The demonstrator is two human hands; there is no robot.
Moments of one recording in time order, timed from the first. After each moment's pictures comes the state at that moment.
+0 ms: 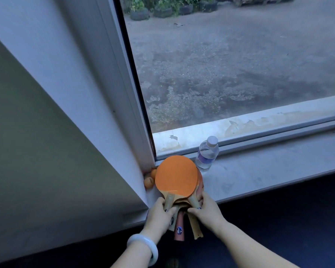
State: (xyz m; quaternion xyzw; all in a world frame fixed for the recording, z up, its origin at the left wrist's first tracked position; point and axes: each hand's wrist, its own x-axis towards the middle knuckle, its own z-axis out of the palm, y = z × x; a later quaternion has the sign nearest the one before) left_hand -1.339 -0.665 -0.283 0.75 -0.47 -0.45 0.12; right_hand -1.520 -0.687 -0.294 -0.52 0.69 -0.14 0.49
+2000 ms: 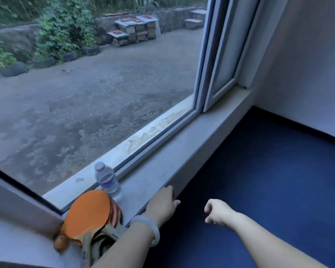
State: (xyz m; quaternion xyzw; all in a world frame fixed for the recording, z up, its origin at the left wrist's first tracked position) left_hand -1.583 -0.676 -0.202 0.41 -0.86 -0.31 -0.04; right_hand -1.752 -0.552 -0.205 -0.33 0.84 -0.06 0.43
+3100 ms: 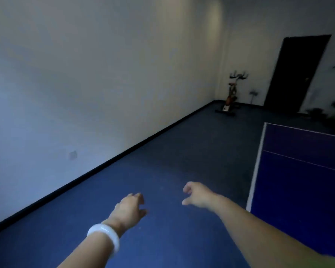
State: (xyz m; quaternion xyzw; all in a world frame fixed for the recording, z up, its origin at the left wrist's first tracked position) left_hand -2.367 -0.151 -0.054 -0.34 -0.92 -0.15 -0.14; right_hand -2.241 0.066 -0.029 0.30 0.89 -0.33 0.06
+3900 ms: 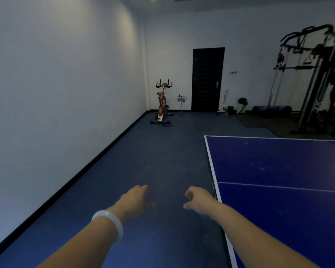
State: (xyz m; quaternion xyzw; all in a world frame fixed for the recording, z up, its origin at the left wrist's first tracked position) left_hand -2.598 0.453 0.007 -0.59 -0.79 -0.06 -0.13; right_hand -2.377 0.552 -0.001 0.48 0.80 -0.35 -0.06
